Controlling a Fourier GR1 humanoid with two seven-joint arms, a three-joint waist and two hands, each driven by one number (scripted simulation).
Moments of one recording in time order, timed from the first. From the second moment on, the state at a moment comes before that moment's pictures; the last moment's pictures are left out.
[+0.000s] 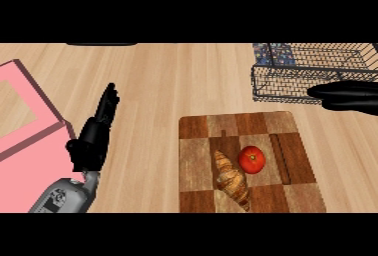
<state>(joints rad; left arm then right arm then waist) -0.22 0.35 -0.39 -1.52 0.19 0.48 0.00 -0.54 -0.63 -0.15 -1.85 -0.30 1.13 0.16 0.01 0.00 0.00</state>
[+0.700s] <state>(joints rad) -0.21 0.30 -0.35 -1.48 0.16 0.45 -0.03 -0.46 -0.61 0.00 -1.97 0.07 1.12 0.05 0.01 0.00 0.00</state>
